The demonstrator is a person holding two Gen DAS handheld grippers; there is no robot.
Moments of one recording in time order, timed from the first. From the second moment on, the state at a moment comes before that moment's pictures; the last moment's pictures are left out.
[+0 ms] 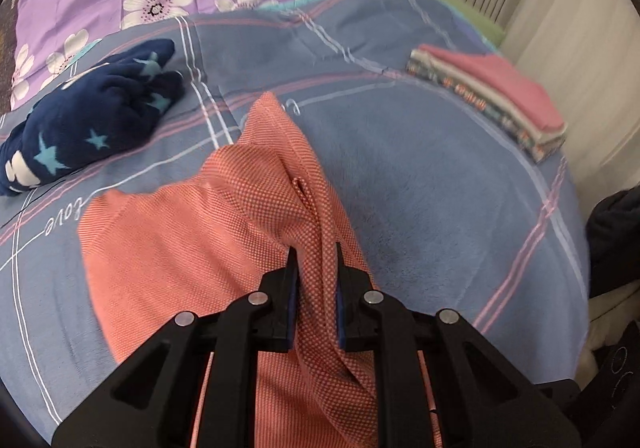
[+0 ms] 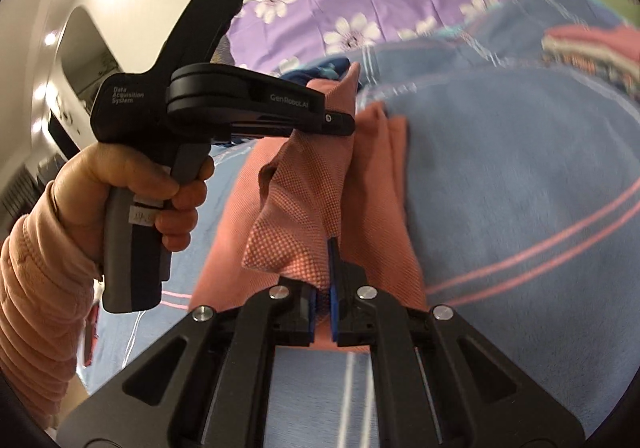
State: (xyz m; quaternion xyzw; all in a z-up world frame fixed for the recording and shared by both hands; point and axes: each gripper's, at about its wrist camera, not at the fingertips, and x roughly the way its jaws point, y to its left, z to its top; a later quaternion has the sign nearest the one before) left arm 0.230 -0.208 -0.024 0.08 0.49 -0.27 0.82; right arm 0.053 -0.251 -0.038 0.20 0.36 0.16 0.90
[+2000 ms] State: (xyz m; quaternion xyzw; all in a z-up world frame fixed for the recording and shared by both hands) left arm 0.054 -0.145 -0.054 0.22 0.34 -0.18 0.90; right arm 0.078 -0.310 -0.052 0.49 0.39 0.25 0.74
